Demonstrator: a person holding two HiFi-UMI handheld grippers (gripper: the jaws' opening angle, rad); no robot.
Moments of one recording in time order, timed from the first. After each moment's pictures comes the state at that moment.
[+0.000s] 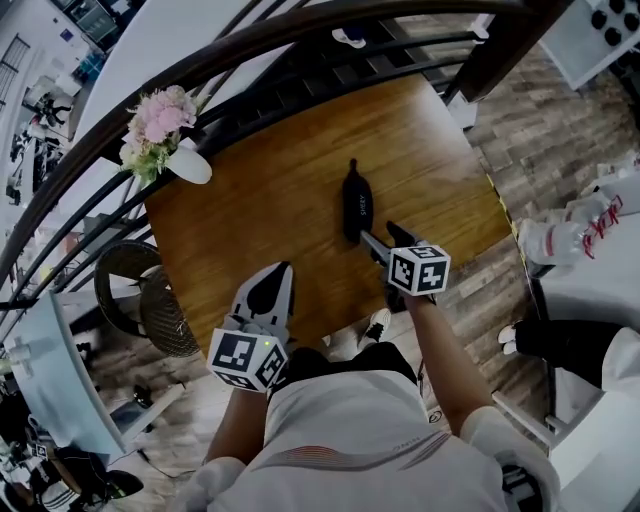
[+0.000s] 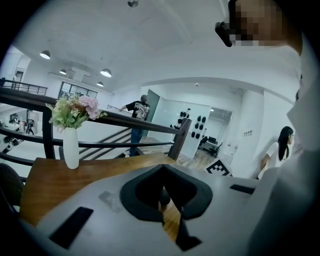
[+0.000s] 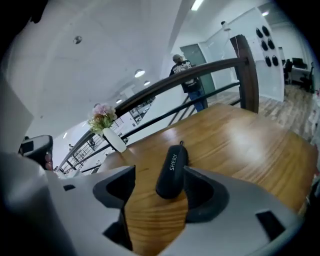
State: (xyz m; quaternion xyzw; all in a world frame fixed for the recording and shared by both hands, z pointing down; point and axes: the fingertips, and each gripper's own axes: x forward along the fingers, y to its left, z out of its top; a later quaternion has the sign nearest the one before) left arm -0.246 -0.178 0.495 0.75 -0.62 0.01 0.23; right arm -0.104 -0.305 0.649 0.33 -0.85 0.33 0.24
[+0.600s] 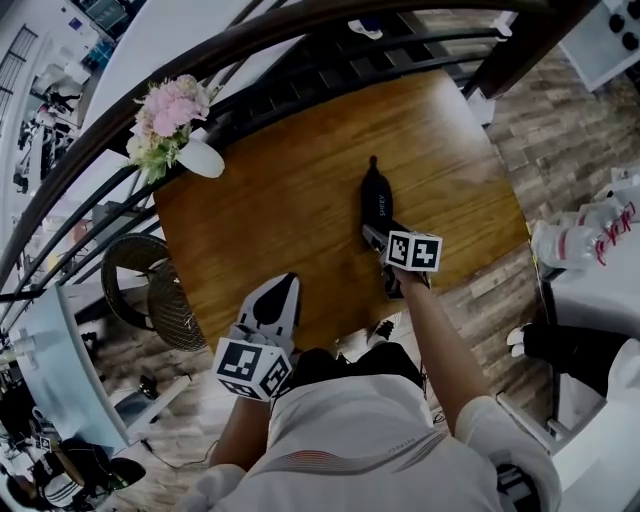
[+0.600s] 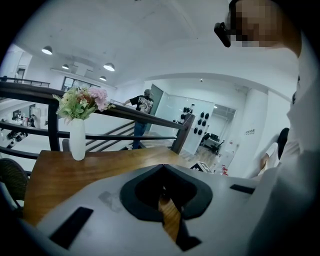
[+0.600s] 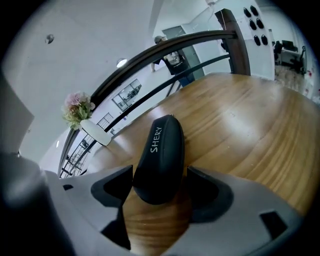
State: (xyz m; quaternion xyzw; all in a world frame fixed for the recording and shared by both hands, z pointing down) left arm -0.263 -0.163 0.521 0.74 -0.62 0.02 0.26; right arm -0.131 -0.320 0.741 0.34 -0.80 0.42 0.28
